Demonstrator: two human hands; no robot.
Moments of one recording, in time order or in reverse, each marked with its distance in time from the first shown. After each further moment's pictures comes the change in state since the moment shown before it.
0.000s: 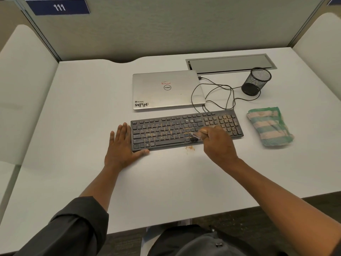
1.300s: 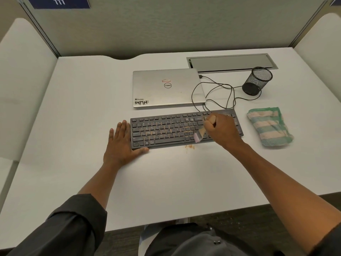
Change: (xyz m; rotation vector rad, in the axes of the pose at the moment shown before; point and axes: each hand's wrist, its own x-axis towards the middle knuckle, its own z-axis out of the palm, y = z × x) left_hand -0.001 -0.001 0.000 -0.018 0.014 0.006; right_hand 0.039 0.011 -0.016 0.175 0.018 0.124
